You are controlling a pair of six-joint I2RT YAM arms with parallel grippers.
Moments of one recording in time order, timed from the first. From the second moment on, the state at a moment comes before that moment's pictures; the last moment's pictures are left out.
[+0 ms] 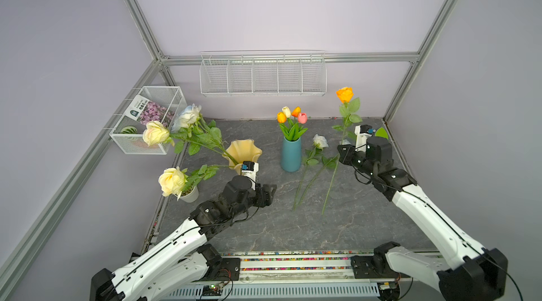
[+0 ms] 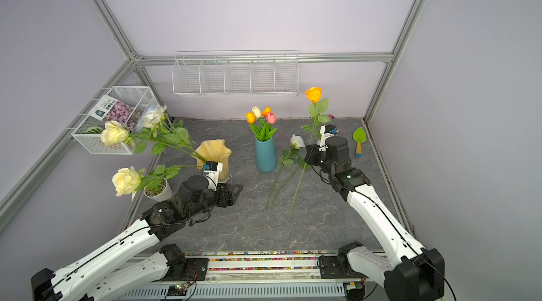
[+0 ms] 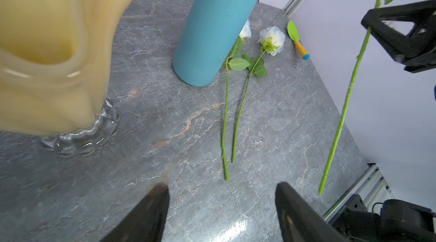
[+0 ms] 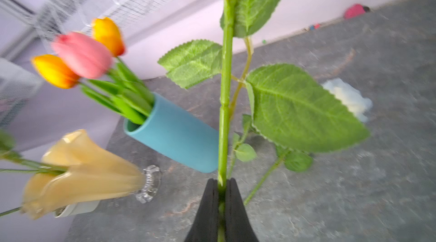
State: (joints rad) left arm -0.83 0.81 0.66 -0.37 -0.05 -0.60; right arm 0.36 1.09 0.95 -0.25 -0.11 0.49
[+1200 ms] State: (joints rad) left arm -0.83 0.64 0.34 -0.21 -0.02 -0.78; right arm 0.89 2.02 2.16 0.15 -0.08 0.04
